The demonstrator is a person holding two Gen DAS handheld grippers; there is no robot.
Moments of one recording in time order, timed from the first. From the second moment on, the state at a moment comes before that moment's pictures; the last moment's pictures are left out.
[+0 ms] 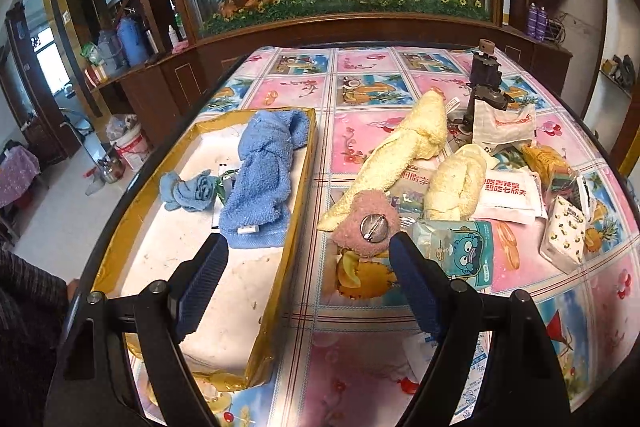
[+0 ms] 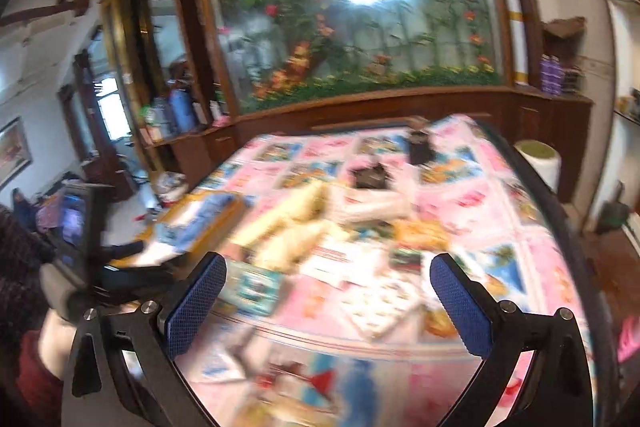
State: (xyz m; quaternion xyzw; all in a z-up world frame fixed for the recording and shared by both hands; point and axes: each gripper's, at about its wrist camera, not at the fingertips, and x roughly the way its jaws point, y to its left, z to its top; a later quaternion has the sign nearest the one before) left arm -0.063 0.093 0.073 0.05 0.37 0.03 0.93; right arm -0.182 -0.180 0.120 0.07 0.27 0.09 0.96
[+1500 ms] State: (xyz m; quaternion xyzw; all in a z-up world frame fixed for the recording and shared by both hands) left arm -0.106 0.081 0.048 -0.05 0.41 -0.18 0.89; right arm -0.146 -0.106 0.106 0.09 0.35 0.23 0.90
